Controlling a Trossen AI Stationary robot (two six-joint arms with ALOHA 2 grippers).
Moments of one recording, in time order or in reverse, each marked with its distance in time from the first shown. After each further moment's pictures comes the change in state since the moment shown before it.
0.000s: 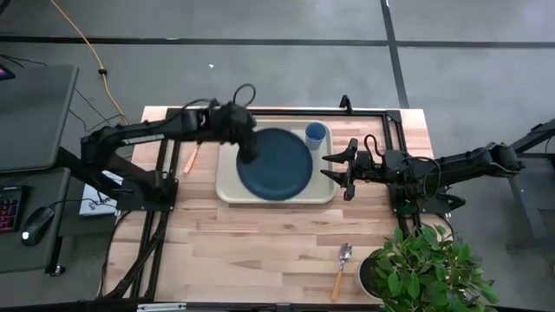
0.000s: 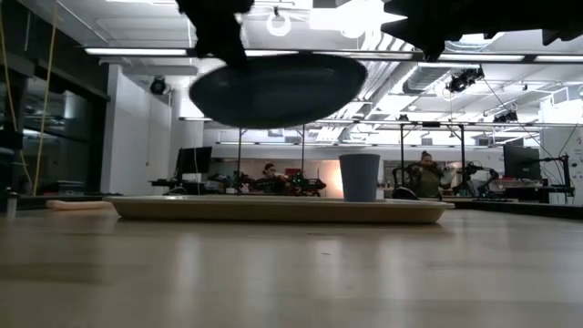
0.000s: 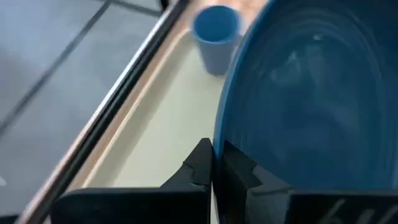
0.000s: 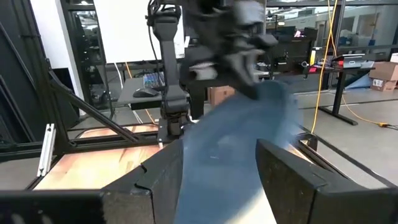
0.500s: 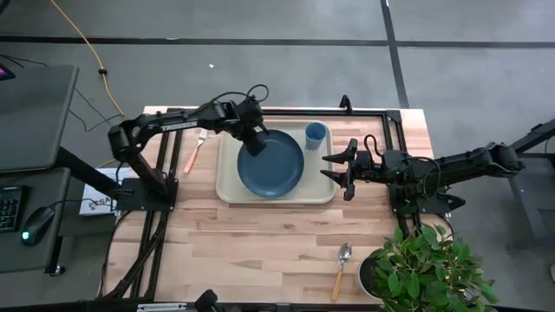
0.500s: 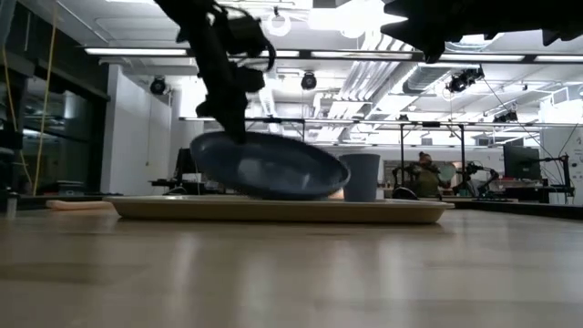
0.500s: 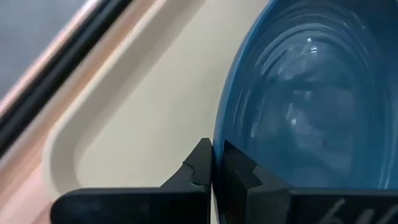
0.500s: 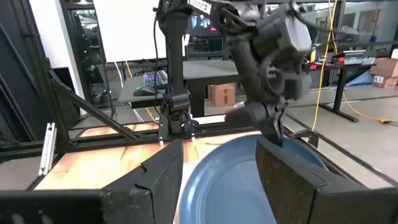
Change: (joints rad) left arm 0.206 0.273 -0.001 -0.046 0.137 -0.072; right arm 0.000 0.000 0.000 -0.009 0.000 0.019
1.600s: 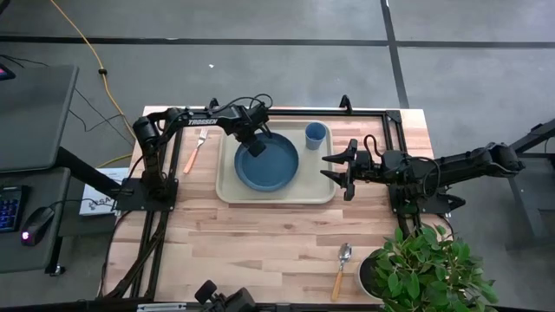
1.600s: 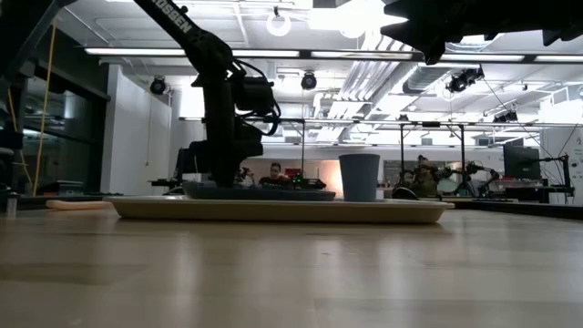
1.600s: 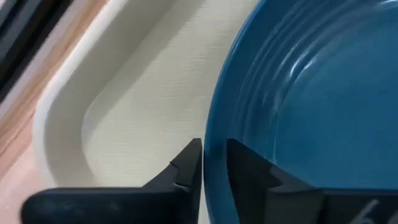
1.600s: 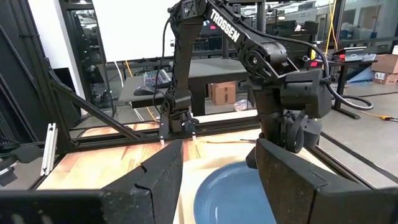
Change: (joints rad) left arm 0.067 0.240 0.000 -0.002 -0.106 -0.023; right arm 0.000 0.000 0.000 -0.006 0.000 0.006
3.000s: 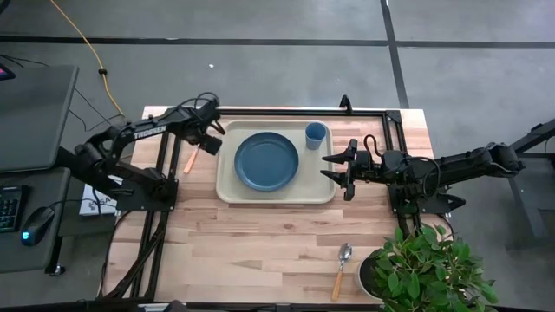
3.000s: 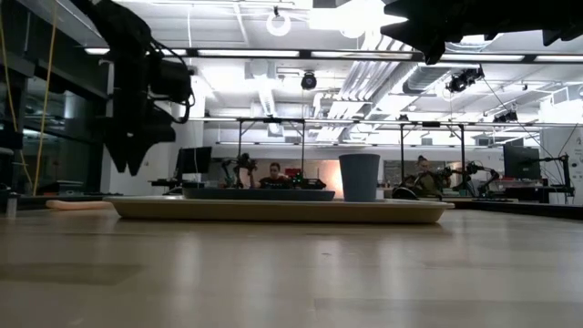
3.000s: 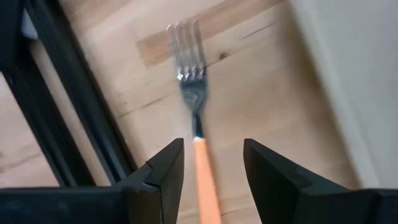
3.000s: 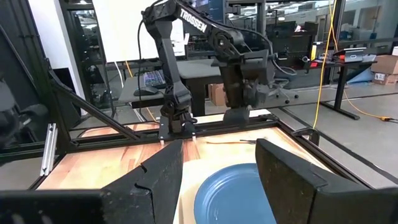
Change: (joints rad) left arm 0.250 -0.528 -0.459 -0.148 -0.086 -0.127; right arm 0.000 0.000 0.000 0.002 0.000 -0.003
